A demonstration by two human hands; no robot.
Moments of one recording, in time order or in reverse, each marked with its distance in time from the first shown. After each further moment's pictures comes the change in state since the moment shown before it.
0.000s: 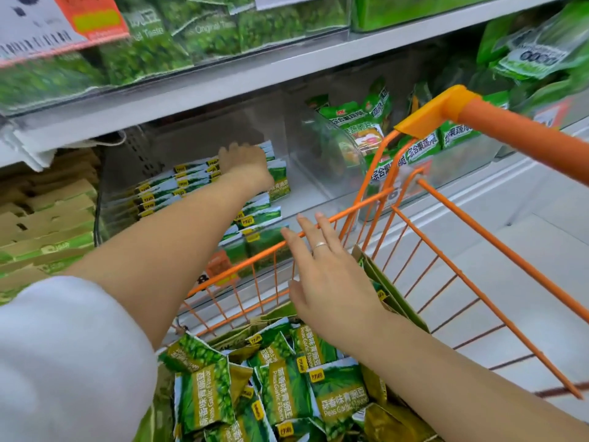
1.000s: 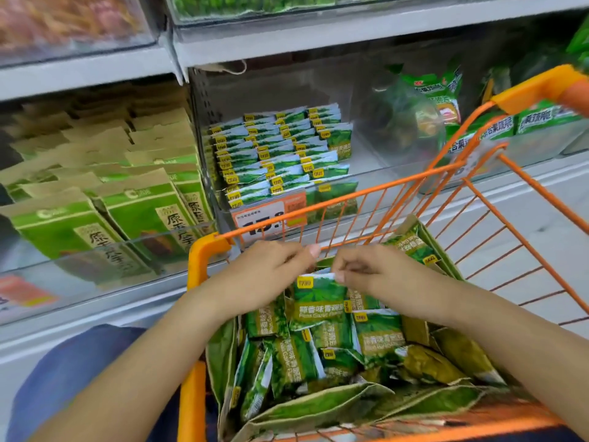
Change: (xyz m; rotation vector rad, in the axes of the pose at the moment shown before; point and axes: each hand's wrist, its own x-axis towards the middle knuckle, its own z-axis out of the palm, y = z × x) left_hand -0.251 -0.097 0.037 -0.845 -0.292 0.361; right_hand -0.024 -0.027 0.000 0.490 -0.419 -0.041
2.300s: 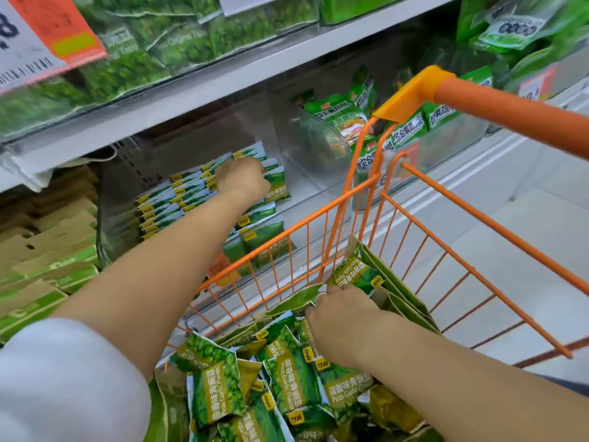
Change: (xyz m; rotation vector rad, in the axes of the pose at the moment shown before) left_hand 0.243 0.031 -0.041 0.658 0.339 -0.235; right_hand 0.010 0.036 0.006 -0.920 -0.255 0.229
